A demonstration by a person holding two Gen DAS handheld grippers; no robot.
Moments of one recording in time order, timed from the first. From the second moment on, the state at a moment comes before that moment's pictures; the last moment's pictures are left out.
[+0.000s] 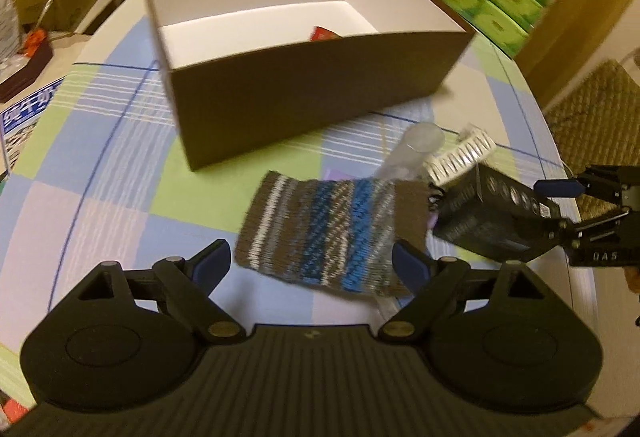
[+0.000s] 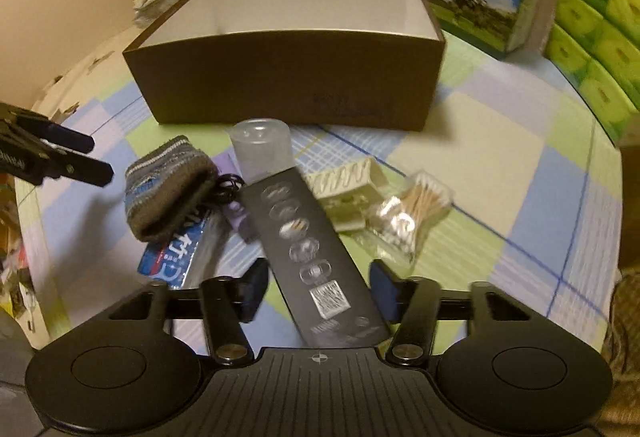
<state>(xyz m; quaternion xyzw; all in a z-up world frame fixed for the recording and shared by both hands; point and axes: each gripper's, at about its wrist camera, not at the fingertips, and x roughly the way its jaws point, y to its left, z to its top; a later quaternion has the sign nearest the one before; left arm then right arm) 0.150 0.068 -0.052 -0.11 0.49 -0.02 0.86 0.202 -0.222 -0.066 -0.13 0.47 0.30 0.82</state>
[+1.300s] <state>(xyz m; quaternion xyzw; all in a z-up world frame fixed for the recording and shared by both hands) 0.084 0.122 -0.084 -0.06 0.54 -0.07 0.84 0.171 -0.242 -0.057 -0.03 0.51 0.23 0.83</state>
